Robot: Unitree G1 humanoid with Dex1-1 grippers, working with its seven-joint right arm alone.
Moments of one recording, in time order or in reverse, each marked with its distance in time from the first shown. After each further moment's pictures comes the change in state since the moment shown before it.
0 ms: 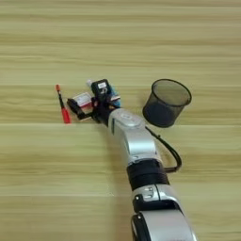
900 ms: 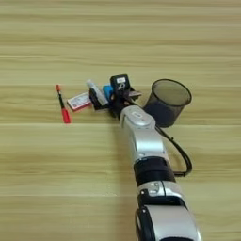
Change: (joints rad) arm -0.034 -0.026 -0.068 0.128 -0.051 -0.127 -0.208
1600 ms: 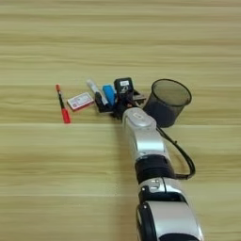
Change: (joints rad) arm -0.018 -0.010 0.003 0.076 -0.031 0.001 -0.051
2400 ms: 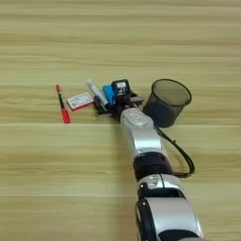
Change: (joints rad) arm -0.023 -0.002 0.020 0.044 -0.025 0.033 -0.026
